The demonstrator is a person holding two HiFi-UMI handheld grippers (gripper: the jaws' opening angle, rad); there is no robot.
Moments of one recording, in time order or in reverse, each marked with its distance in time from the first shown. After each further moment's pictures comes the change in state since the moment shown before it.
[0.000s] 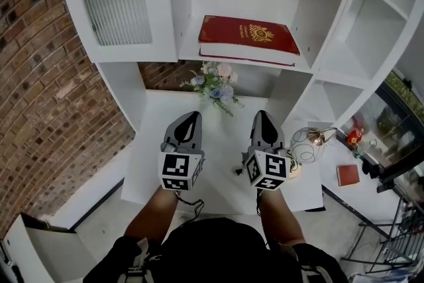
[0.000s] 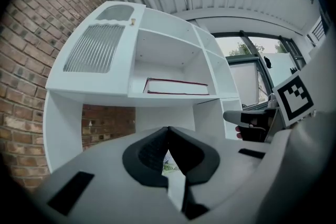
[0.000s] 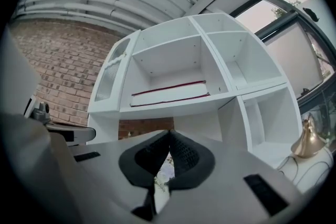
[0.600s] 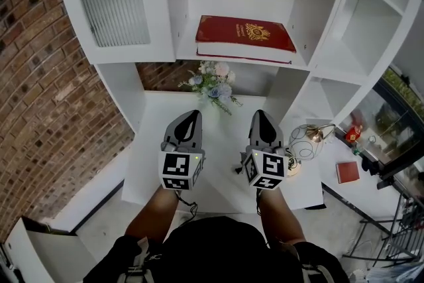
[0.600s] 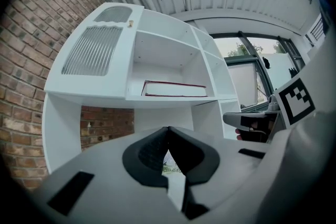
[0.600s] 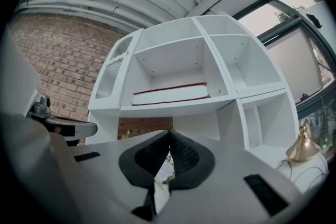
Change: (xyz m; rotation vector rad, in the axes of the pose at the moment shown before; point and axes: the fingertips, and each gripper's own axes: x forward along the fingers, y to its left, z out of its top) left arm -0.002 -0.006 0.008 0.004 -0.009 -0.010; right arm -0.006 0.003 0.003 -0.044 0.009 -0.013
